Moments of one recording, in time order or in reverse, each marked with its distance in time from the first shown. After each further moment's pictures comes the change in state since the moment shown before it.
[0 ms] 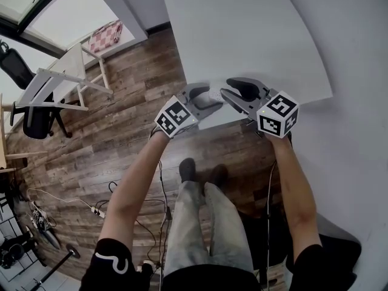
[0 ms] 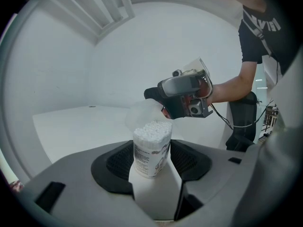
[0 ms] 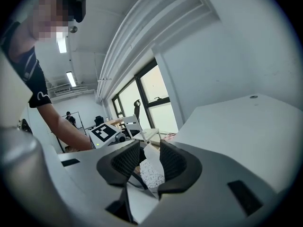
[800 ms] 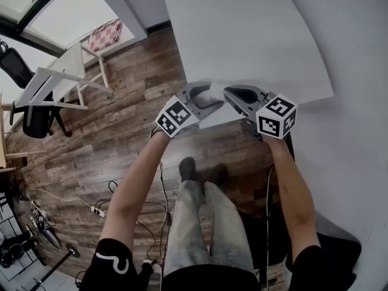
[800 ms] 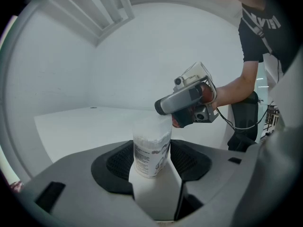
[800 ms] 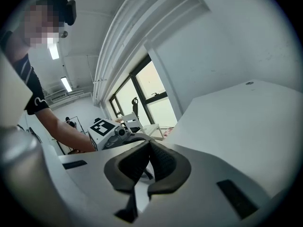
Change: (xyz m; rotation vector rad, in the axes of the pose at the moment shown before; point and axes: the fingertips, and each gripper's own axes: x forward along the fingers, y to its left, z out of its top) left arm 0.001 0.002 0.002 0.006 -0.003 0.022; right arm 0.000 0.000 -0.024 0.099 0.039 -0.001
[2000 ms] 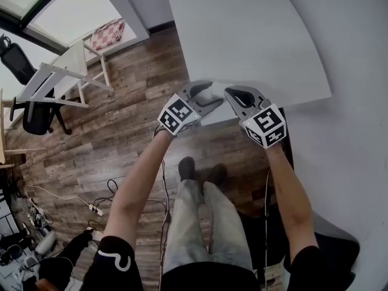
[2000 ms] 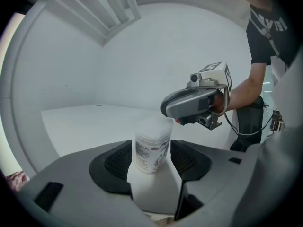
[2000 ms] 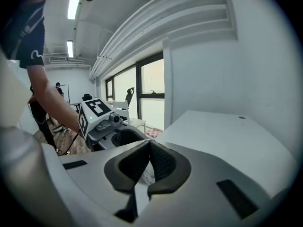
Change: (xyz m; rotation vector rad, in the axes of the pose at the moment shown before) left arm -0.011 0.003 -0.002 -0.065 0.012 0.047; right arm 0.000 0.010 -0.001 -0.337 0.054 -0.200
